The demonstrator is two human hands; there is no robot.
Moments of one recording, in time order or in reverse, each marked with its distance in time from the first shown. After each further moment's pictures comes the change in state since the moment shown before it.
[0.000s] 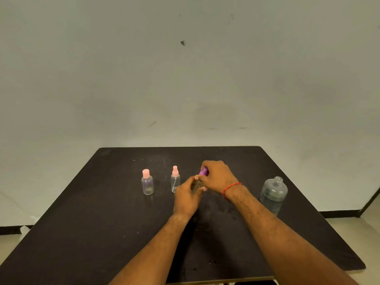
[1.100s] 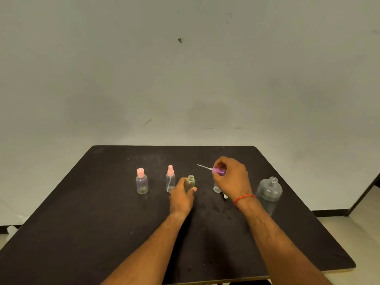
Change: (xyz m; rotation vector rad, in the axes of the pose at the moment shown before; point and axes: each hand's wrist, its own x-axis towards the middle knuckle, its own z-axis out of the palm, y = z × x) left_hand 0.011 -0.020 0.008 0.174 0.099 -0.179; right_hand -0.035 0.021 -0.019 0.105 0.409 0.066
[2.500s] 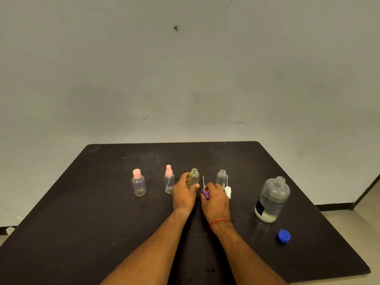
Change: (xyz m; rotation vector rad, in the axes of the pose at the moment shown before) left_hand 0.028 -0.003 0.020 -0.061 0.000 -0.029; right_hand -0.039 0.046 0.114 -0.089 -0.057 0.179
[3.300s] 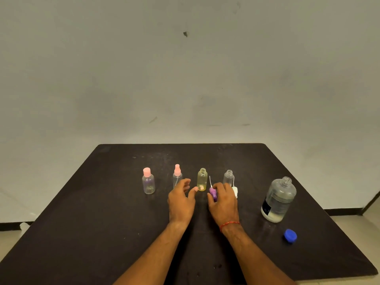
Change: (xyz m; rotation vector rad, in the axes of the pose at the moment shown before) left_hand -0.041 -0.002 -0.041 0.027 0.141 0.111; right_hand -0.014 0.000 -0.008 0.082 0.091 -0.090
